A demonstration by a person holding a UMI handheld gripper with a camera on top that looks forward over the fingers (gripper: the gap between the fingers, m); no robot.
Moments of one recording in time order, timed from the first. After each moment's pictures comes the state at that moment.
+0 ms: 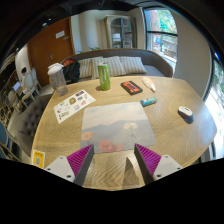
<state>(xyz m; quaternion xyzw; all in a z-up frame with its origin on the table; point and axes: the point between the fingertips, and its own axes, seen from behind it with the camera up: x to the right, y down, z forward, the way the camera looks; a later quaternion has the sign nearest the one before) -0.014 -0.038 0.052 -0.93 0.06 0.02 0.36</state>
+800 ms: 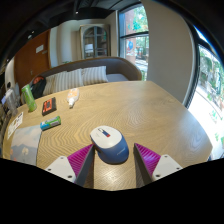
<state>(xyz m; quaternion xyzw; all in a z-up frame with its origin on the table) 0.384 0.054 -0.019 -0.90 0.12 -0.04 0.42</state>
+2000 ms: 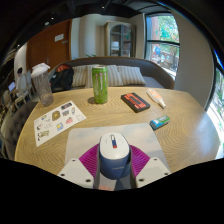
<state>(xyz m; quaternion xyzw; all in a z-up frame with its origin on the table) 0.008 0.104 0.001 -0.91 0.06 -0.03 0.41</state>
